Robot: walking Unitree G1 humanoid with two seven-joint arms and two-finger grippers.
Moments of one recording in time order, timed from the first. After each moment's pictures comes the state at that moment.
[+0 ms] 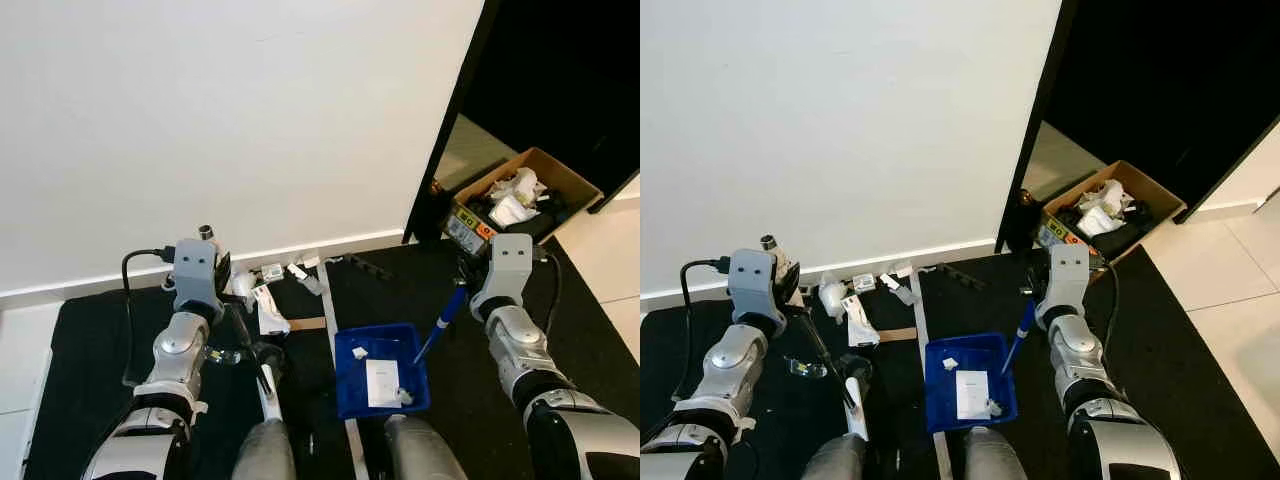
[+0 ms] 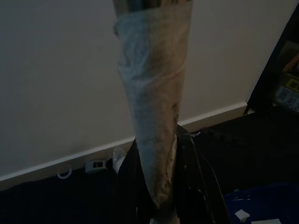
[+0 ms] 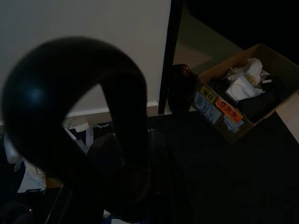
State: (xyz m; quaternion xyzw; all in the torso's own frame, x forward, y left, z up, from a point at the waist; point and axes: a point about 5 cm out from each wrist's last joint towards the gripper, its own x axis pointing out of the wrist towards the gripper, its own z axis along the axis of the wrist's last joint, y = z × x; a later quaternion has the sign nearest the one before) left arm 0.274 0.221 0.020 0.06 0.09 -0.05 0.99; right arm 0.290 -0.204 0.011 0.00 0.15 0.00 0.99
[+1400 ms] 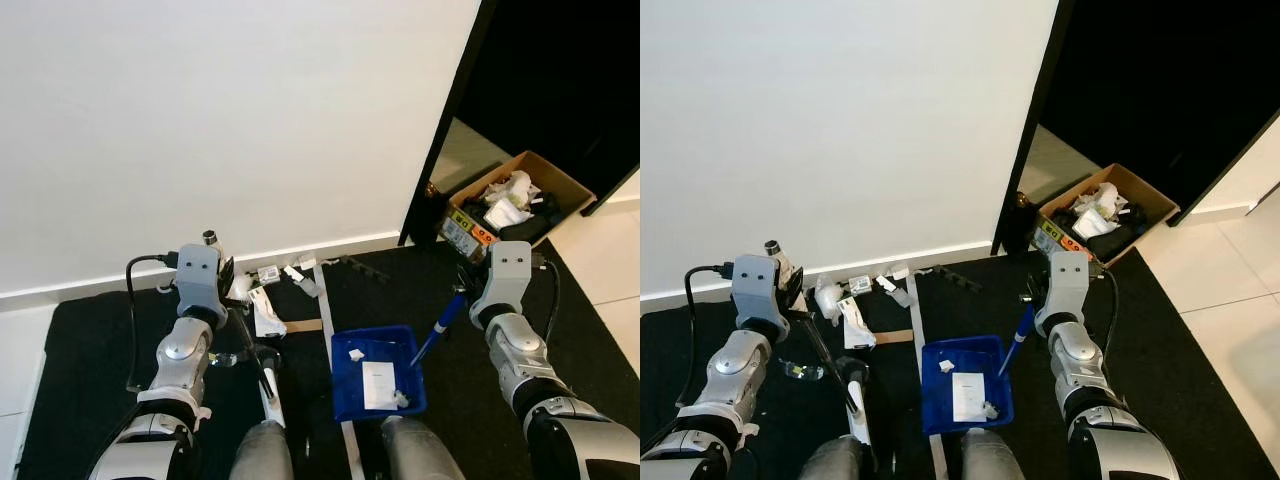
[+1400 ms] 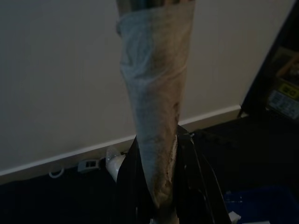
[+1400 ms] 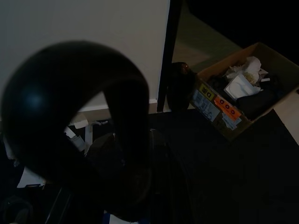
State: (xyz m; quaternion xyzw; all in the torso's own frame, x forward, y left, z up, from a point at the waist) left arm 0.270 0.220 0.017 0.05 0.08 -0.04 0.99; right arm 0.283 -0.203 0.005 0.00 0.16 0.01 0.99
